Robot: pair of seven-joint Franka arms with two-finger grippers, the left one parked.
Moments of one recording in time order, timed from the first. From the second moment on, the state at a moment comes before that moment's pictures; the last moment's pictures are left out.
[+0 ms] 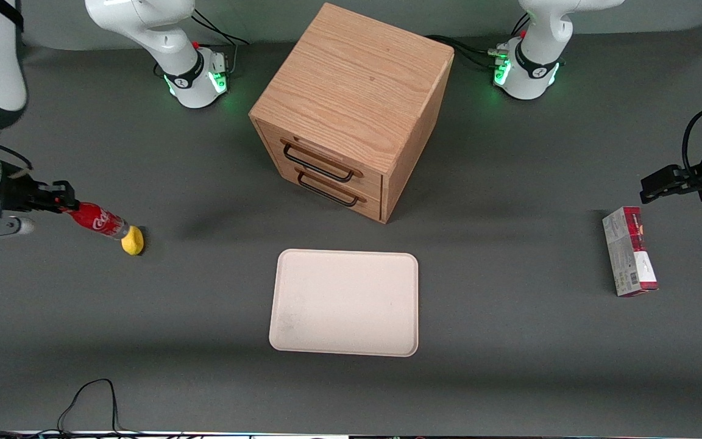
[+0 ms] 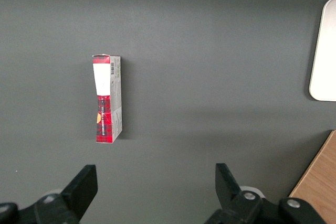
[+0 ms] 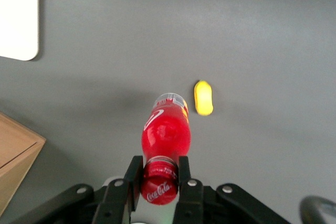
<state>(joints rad) 0.15 0.16 -0.21 -1.50 0.00 1.48 -0.19</state>
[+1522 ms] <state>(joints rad) 0.26 0.82 0.11 -0.94 0.02 1.88 0.75</state>
